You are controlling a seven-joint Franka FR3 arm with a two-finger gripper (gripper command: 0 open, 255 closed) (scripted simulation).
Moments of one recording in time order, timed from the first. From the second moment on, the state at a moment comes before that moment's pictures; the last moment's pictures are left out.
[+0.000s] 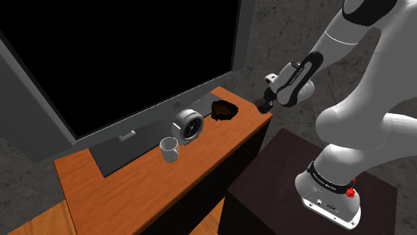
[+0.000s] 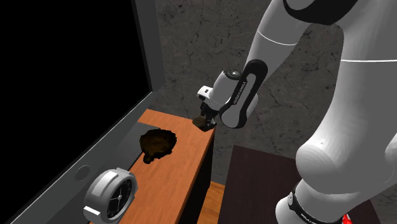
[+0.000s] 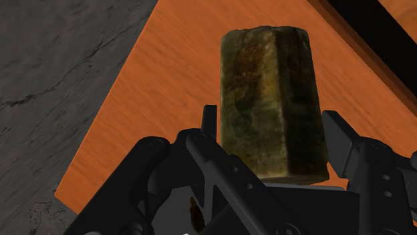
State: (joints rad) arm -1.00 0.36 0.19 -2.56 -0.56 3.31 -0.89
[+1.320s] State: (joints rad) arm -1.18 0.22 0.57 -2.50 -0.59 3.07 -0.70
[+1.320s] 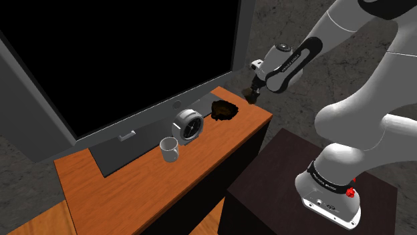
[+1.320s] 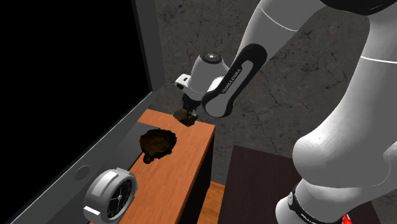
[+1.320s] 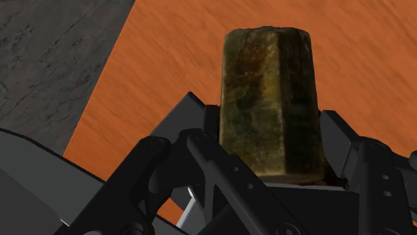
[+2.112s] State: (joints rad) arm -0.72 0.38 0.41 -2.19 -0.76 2.88 -0.29
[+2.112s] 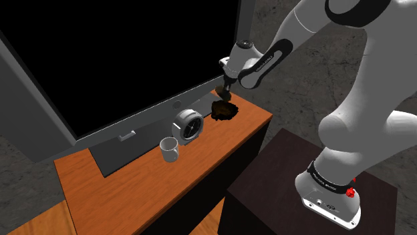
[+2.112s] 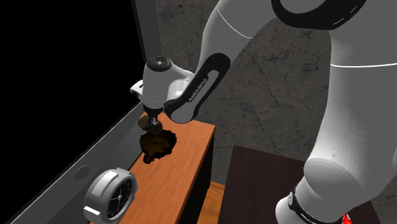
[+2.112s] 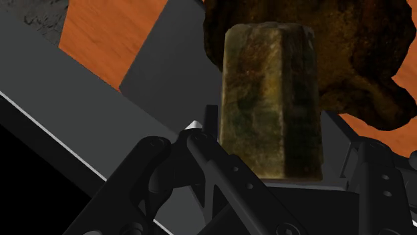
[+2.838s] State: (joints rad) arm -0.59 0.50 0.28 -2.12 -0.91 2.94 -0.14
